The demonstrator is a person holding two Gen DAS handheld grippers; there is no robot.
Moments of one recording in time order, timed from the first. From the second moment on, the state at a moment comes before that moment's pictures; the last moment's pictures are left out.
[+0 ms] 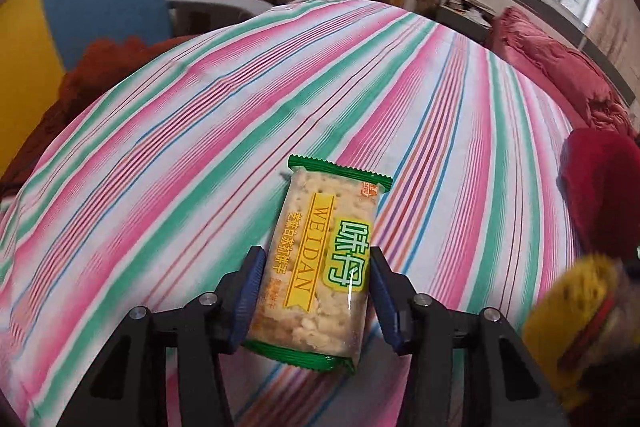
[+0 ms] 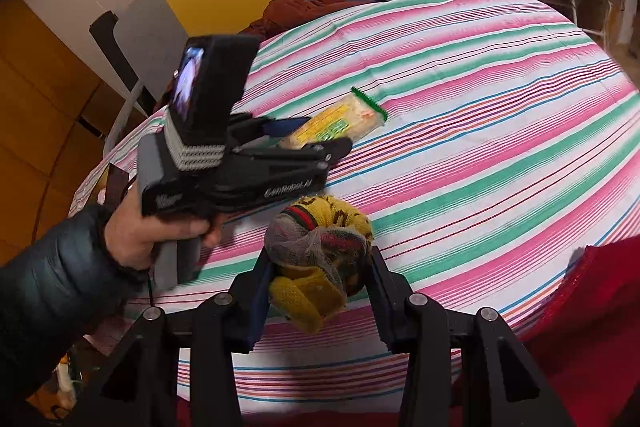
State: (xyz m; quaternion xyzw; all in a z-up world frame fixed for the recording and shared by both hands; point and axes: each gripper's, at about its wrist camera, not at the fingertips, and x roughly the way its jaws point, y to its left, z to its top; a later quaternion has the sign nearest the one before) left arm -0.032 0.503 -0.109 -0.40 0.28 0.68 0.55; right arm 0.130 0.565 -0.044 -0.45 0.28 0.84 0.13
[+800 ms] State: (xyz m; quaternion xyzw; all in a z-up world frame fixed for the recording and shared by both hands) left arm 0.013 0.304 -0.103 -0.37 0.19 0.80 0.42; right arm 0.118 0.546 -0.039 -0.49 0.16 0.84 0.15
